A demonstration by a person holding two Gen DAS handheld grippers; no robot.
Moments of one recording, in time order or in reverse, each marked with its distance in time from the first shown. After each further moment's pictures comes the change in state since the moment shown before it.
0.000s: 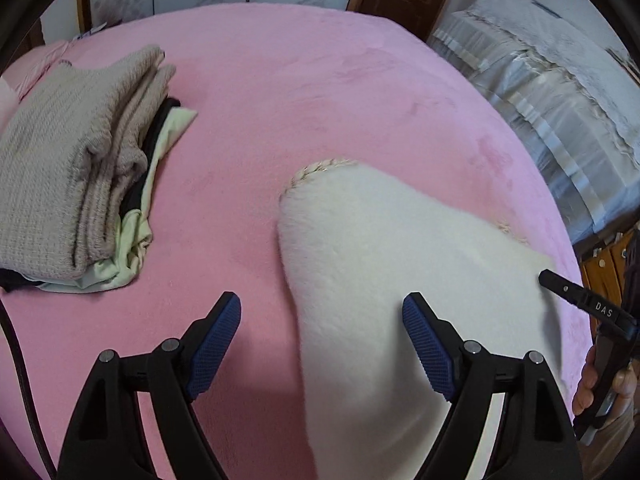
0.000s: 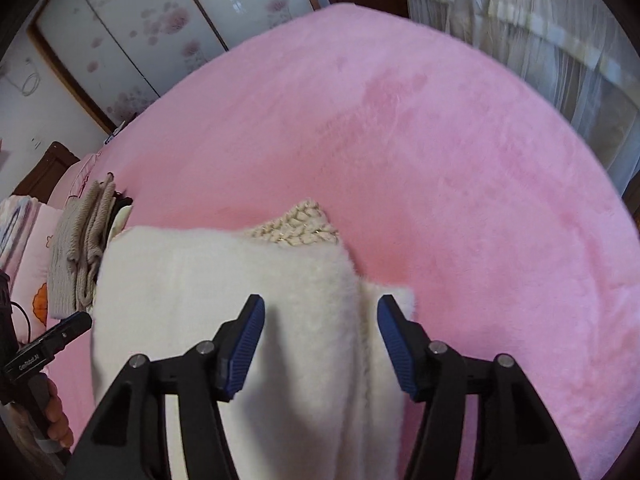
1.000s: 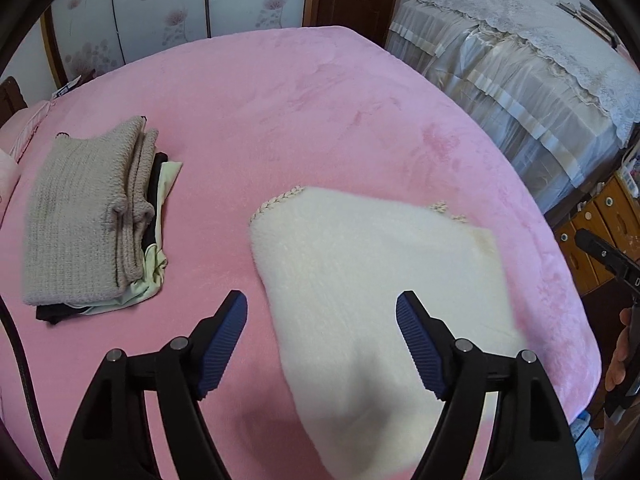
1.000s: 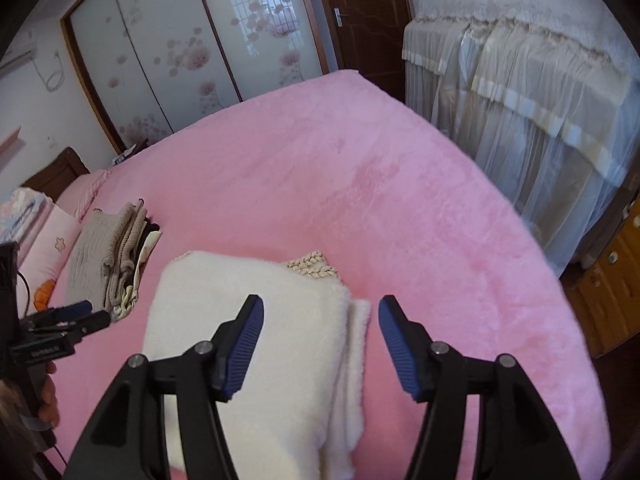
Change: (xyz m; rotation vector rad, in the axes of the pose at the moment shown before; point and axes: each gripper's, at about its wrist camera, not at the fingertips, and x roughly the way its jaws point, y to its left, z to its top) left arm -0.107 -0.065 -0.013 0.185 -0.035 0.021; right arm -0.162 0.033 -0.027 -0.113 -0.221 -0.100
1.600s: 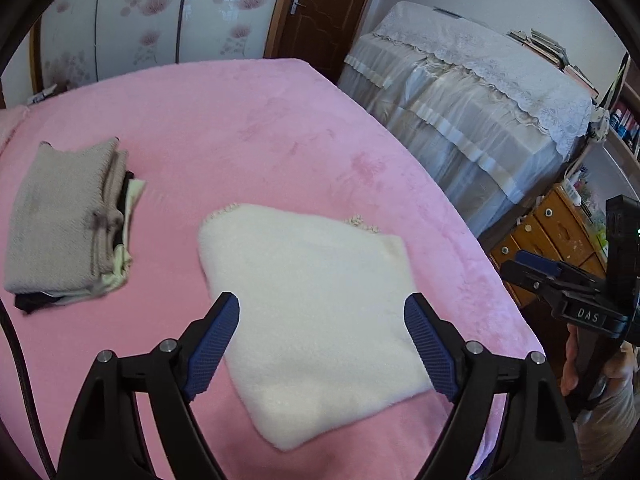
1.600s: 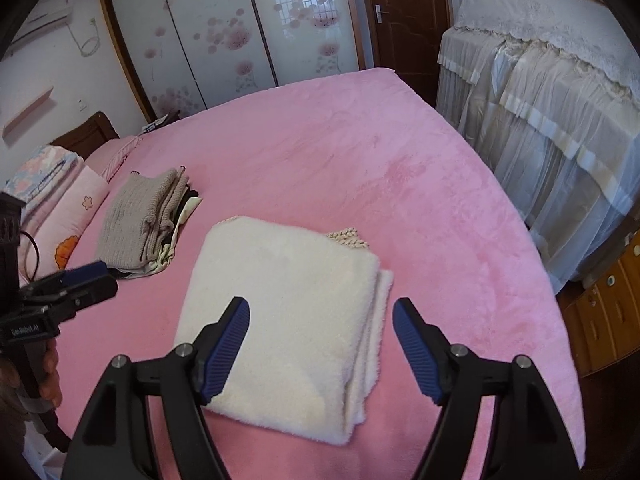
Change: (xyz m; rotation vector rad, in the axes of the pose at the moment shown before) left arm -0.068 -0.039 -0.038 -0.005 -0.102 -0.195; right arm -0.052 0.023 -0.023 -0.088 0.052 0.086
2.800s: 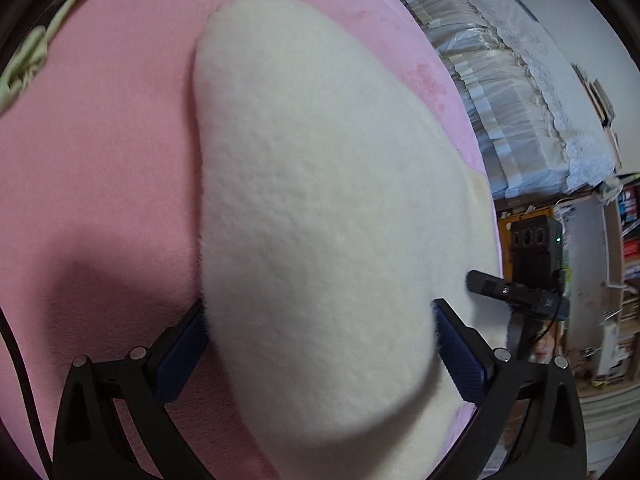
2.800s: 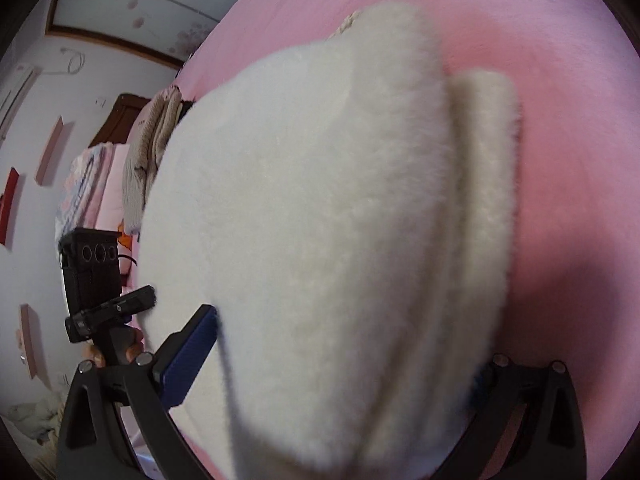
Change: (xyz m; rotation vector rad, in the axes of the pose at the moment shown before) left arm 0.198 0.134 -0.075 -0.349 0.326 -0.275; right arm 0.237 -0.049 -0.060 0.219 0.480 0.455
